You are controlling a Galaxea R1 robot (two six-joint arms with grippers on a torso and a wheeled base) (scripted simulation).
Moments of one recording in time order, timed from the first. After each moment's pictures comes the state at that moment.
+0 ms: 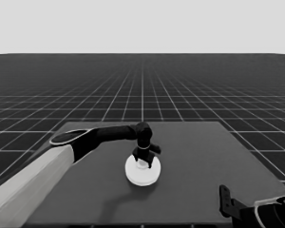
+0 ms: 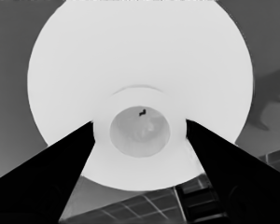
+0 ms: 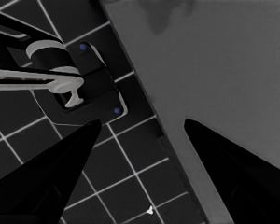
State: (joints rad) left arm 0.07 3.10 -1.79 0.23 1.51 -0.80; right arm -0.35 1.76 -0.39 -0.70 -1.18 0.32
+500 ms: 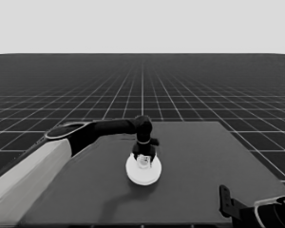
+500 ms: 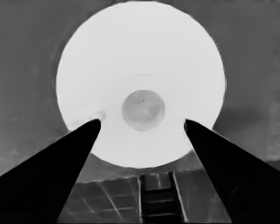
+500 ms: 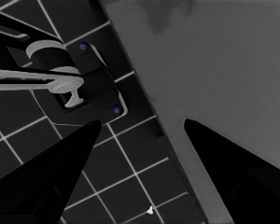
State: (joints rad) left arm 0.01 3.09 -1.75 0.17 1.53 -1.16; right arm -0.35 1.76 -0.39 -0.70 -1.18 0.32
